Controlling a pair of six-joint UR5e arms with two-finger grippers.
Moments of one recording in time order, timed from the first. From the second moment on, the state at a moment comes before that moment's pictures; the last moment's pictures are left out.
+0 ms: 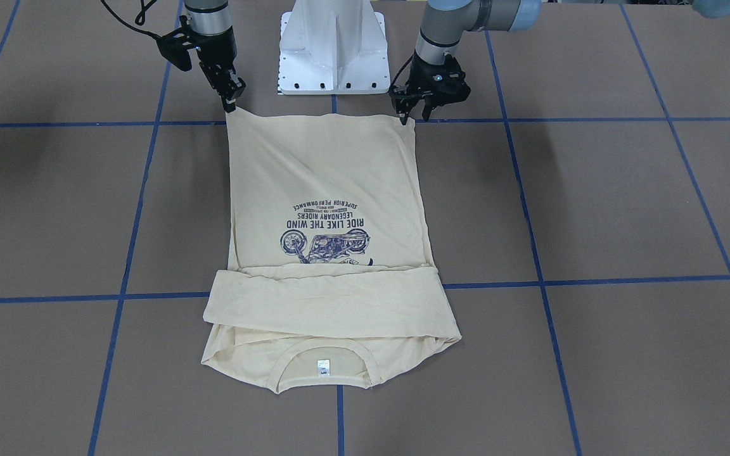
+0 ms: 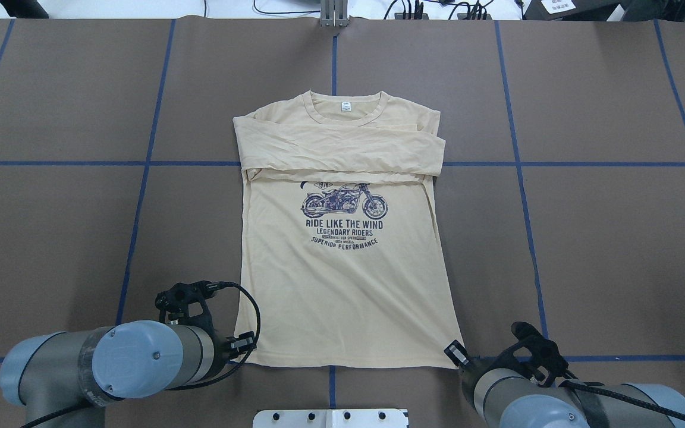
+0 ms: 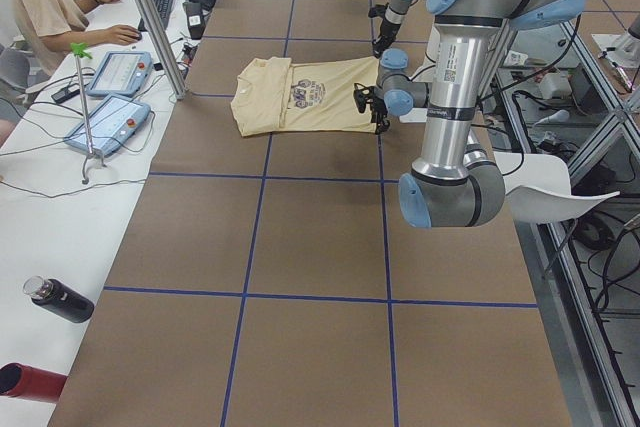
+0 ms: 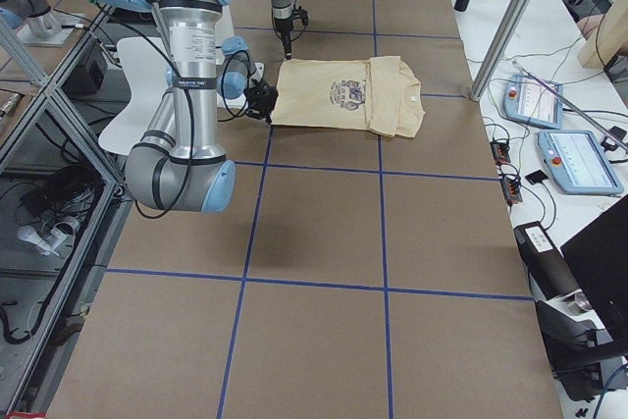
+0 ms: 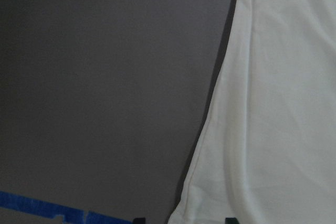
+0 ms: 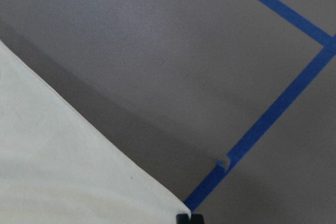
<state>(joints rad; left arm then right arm) -0.17 -1.83 -2.00 -1.76 -1.62 -1.72 0.00 -1.48 2.17 -1.52 1.32 2.42</state>
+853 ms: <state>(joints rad) -0.17 -1.84 -1.98 -1.77 -1.63 -1.73 0.00 -1.48 2.17 -1.52 1.32 2.42</state>
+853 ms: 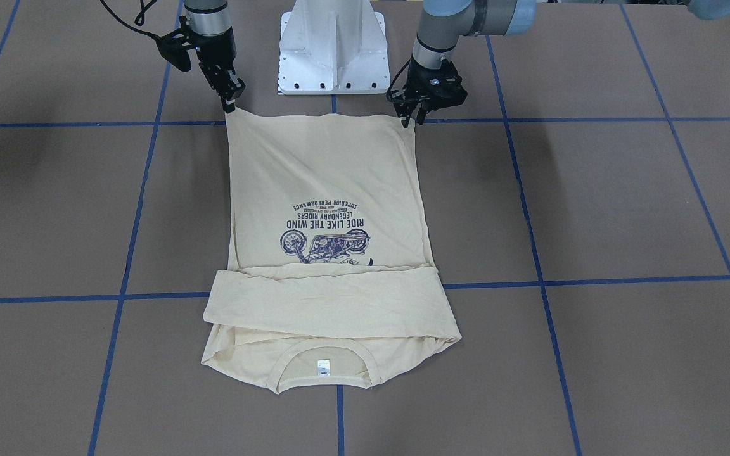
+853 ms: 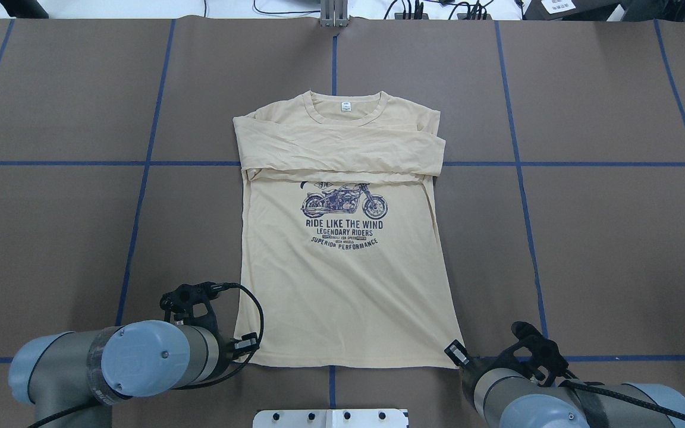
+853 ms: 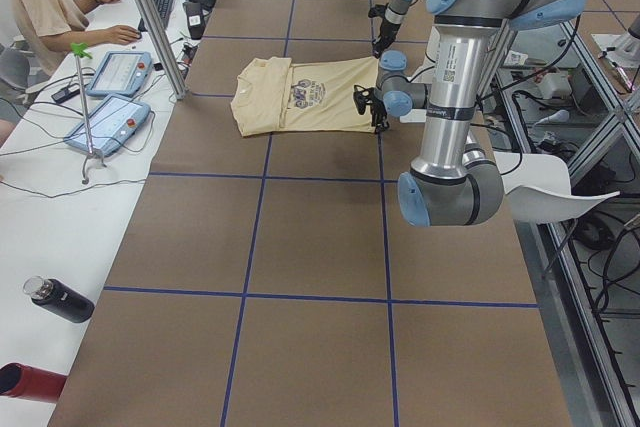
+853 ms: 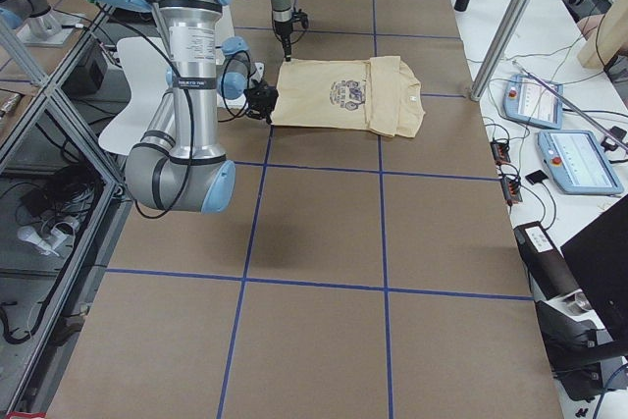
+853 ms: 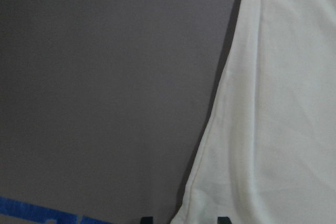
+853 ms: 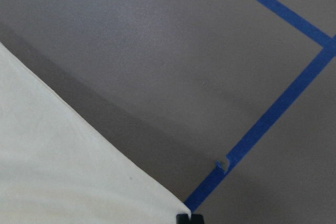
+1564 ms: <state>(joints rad) -0.16 -1.85 -1.98 -1.76 -1.64 -1.73 0.00 -1.48 2.17 -1.52 1.33 2.42</state>
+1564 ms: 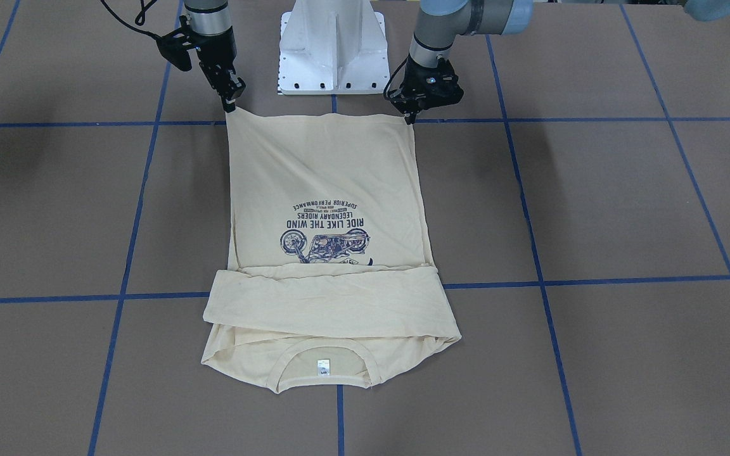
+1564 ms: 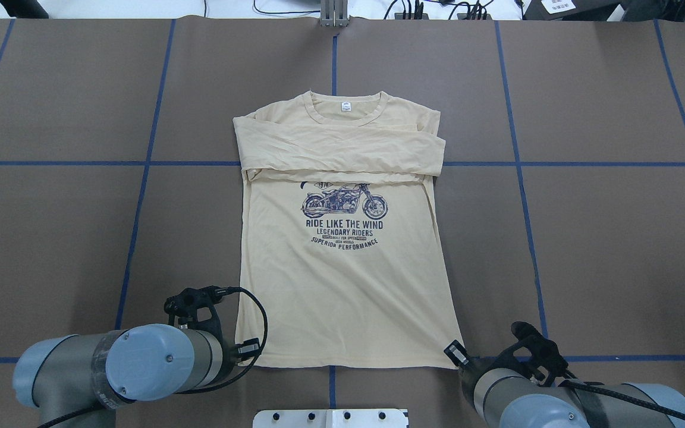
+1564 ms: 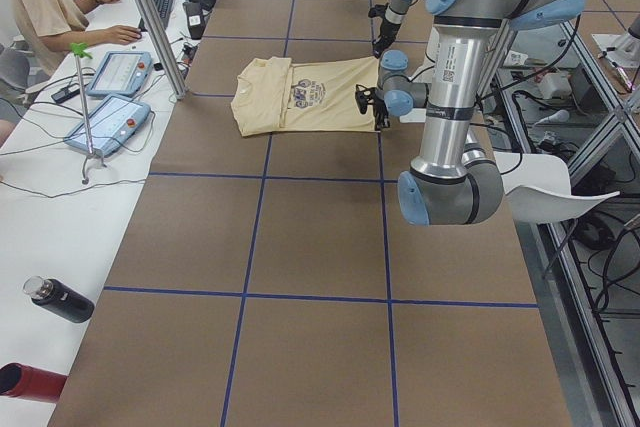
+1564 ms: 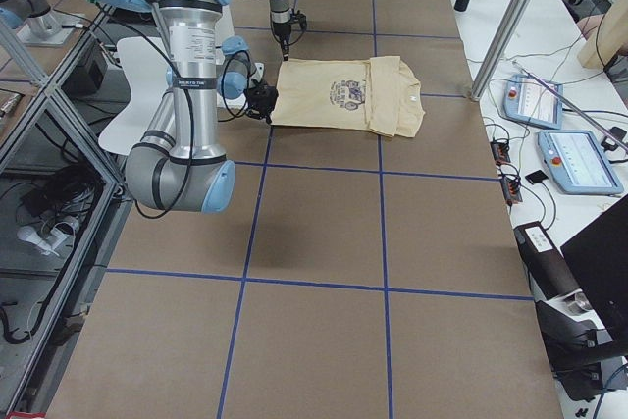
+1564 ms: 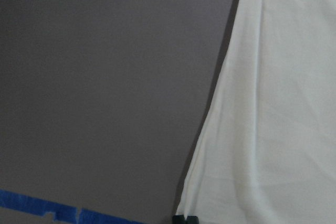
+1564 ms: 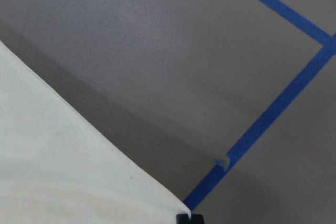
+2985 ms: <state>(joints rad) -0.15 -1.74 -2.29 -1.69 -1.79 -1.94 -0.05 -1.49 2.35 -1.62 1.37 2.42</state>
